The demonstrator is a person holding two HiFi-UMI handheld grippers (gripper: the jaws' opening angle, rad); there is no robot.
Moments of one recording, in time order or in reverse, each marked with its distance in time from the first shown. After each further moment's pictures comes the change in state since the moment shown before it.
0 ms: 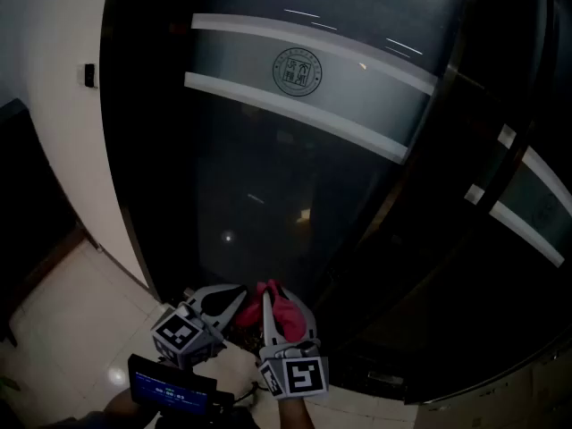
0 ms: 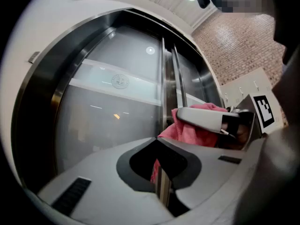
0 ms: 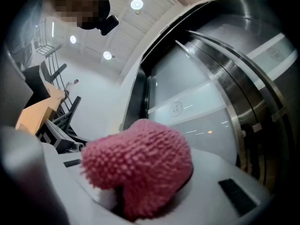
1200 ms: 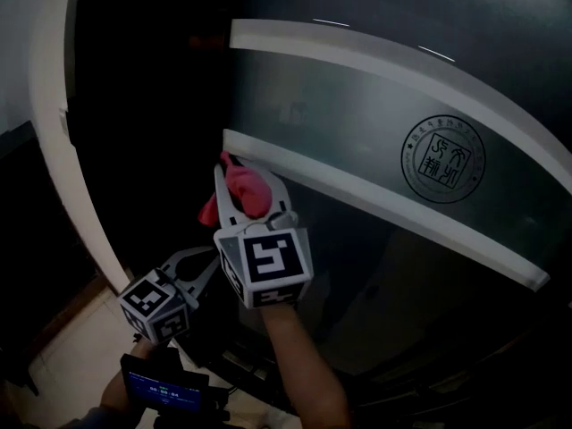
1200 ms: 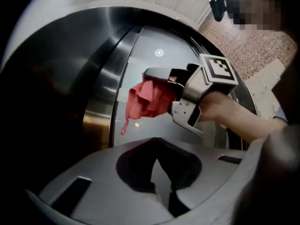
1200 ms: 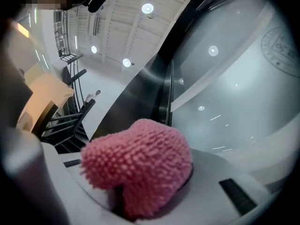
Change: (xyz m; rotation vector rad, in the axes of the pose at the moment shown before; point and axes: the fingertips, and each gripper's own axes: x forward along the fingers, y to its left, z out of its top) left arm 0.090 0.436 0.124 0.063 -0.046 0.121; right arm 0.555 0.052 0.025 -0.098 -0.121 0.279
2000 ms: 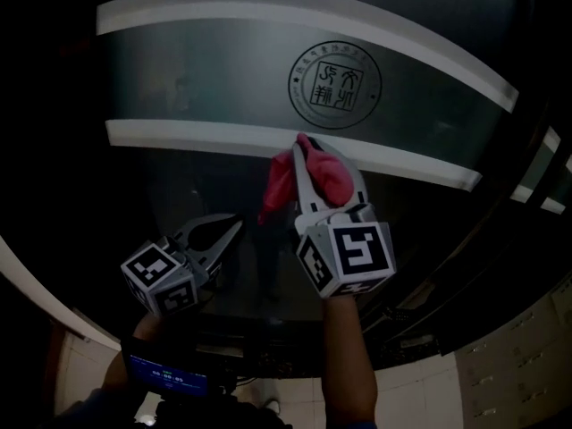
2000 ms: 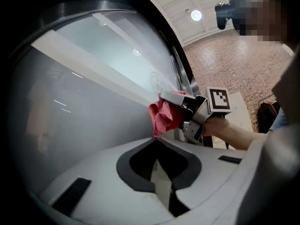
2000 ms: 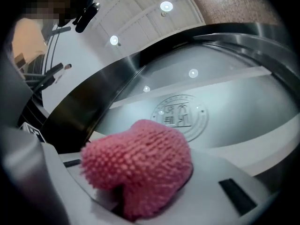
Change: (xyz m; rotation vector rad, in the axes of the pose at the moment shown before) left arm 0.106 -0.136 0.010 -0.095 -0.051 -0.605; right arm -0.201 -0.165 0.046 -0.258 0.069 -0.575
